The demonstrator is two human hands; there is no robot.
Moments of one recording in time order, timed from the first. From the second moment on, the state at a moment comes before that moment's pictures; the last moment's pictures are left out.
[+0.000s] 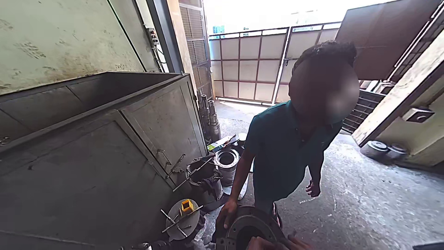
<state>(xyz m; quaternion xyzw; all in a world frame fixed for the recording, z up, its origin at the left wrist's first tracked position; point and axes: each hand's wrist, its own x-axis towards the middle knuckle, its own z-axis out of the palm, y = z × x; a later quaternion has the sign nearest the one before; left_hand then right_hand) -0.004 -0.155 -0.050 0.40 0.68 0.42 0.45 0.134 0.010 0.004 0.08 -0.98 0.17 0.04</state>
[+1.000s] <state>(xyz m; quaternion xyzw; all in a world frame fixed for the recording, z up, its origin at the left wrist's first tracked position) 0.079 -0.203 -0.012 0.33 0.81 0.36 0.34 0.112 0.074 -0.050 0.01 -0.91 0.40 0.13</state>
